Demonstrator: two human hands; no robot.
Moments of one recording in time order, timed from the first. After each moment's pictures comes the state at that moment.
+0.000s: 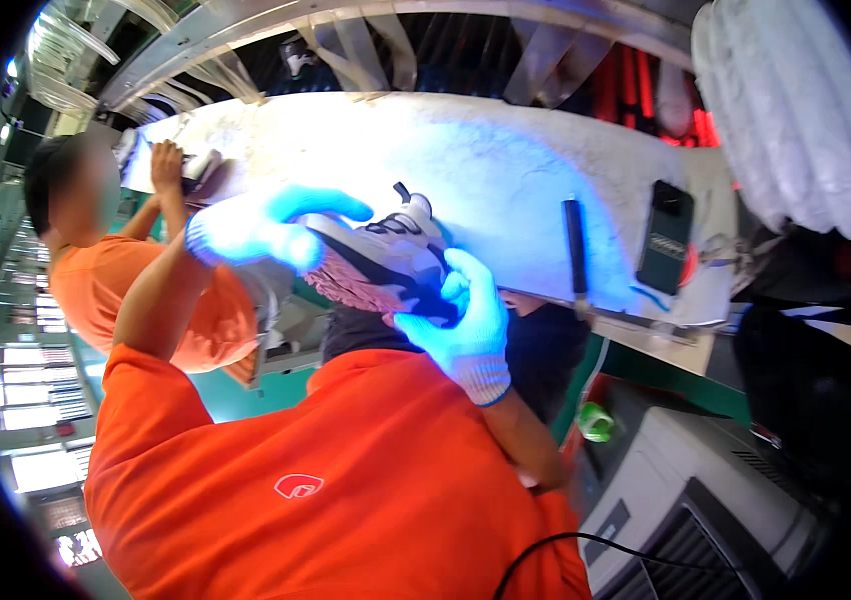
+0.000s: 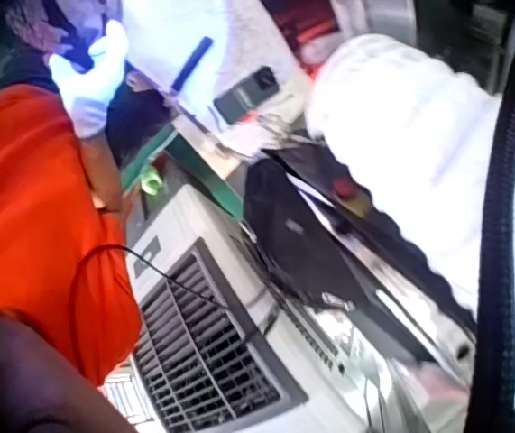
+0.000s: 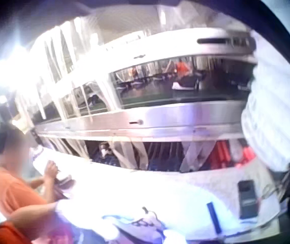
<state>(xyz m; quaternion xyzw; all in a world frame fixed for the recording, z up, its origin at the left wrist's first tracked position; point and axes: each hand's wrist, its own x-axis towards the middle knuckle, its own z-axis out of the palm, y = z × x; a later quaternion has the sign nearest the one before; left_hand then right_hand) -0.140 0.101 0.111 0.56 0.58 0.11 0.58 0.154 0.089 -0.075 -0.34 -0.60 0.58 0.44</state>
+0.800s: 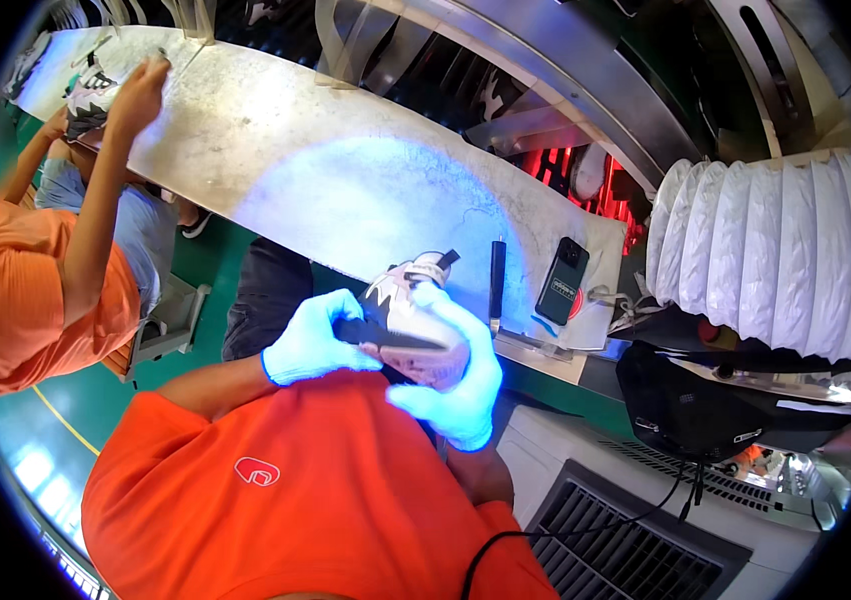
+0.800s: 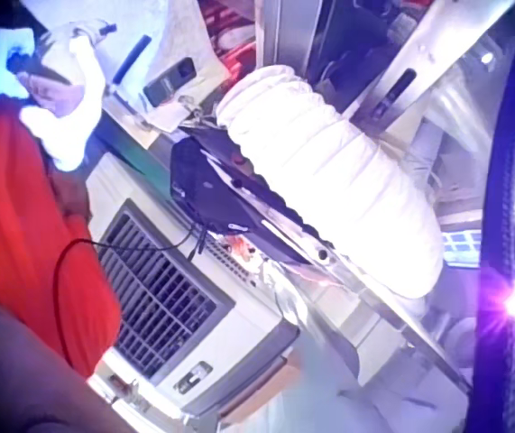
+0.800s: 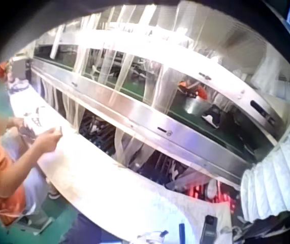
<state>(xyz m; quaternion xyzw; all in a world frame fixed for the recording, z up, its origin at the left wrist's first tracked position) -0.034 0.000 -0.052 0.37 0.58 0.47 0.55 0.173 0.087 0.037 -0.29 -0.64 0.61 0.37</state>
